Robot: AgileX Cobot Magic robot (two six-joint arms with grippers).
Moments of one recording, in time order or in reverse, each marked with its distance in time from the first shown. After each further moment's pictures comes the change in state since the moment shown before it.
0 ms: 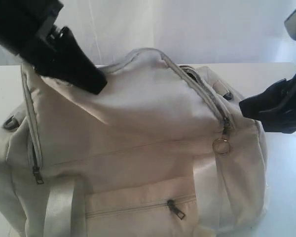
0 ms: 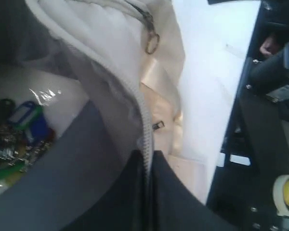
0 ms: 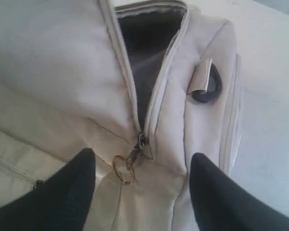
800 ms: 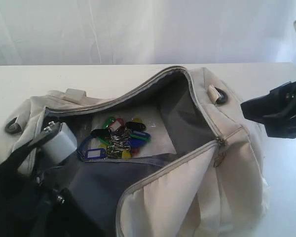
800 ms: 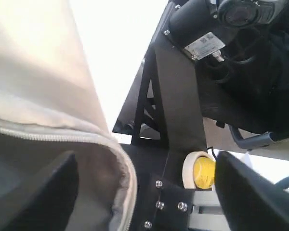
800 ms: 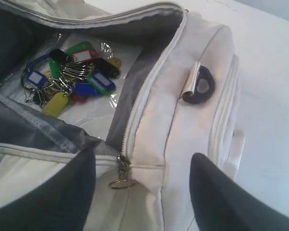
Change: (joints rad) left arm -0.237 -0.307 0.819 -0.364 -0.352 0.133; right arm 0.000 -0.047 0.038 0.026 -0.023 0.000
